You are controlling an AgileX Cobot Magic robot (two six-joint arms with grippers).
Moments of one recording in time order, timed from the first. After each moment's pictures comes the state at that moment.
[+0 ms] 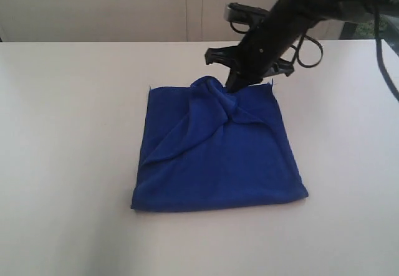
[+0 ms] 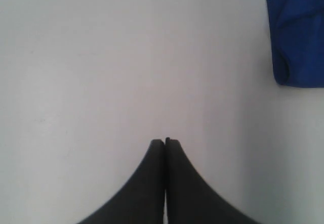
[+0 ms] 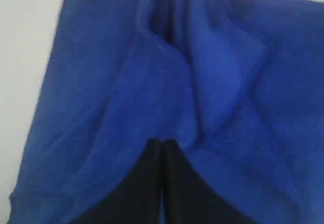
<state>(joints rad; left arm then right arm) -0.05 0.73 -0.74 -0.16 1.13 0.00 0.31 2.08 -1.67 0.41 0.87 -0.10</state>
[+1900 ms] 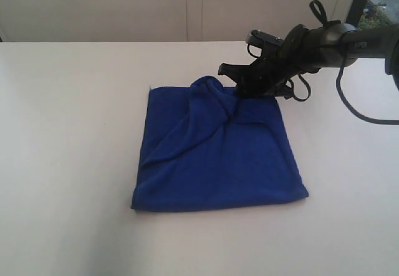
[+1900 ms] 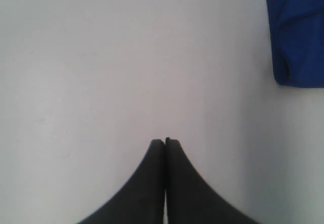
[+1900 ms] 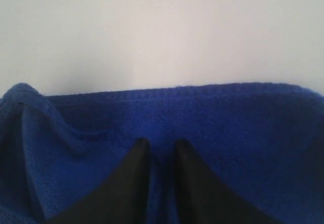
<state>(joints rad) -0.05 0.73 -0.74 -0.16 1.13 0.00 0.25 2.31 -1.65 0.57 0.43 -0.10</state>
